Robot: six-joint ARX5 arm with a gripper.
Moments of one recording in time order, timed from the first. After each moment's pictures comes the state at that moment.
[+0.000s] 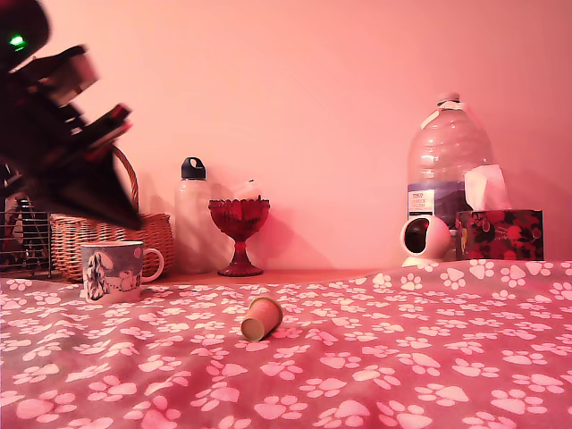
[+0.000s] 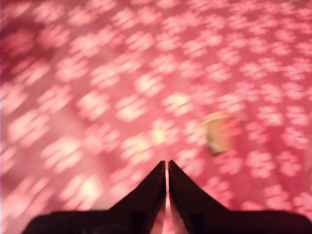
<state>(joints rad) -0.32 1.38 0.75 -0.09 0.38 -0.04</state>
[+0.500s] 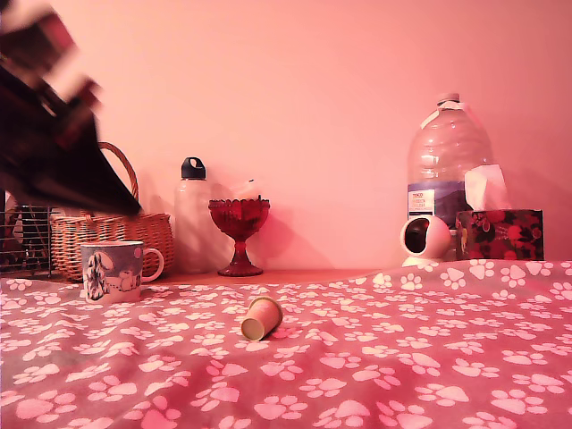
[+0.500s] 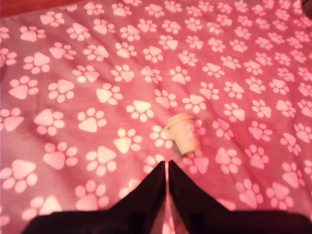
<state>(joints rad) -0.35 1.14 0.54 0.01 0.42 -0.02</state>
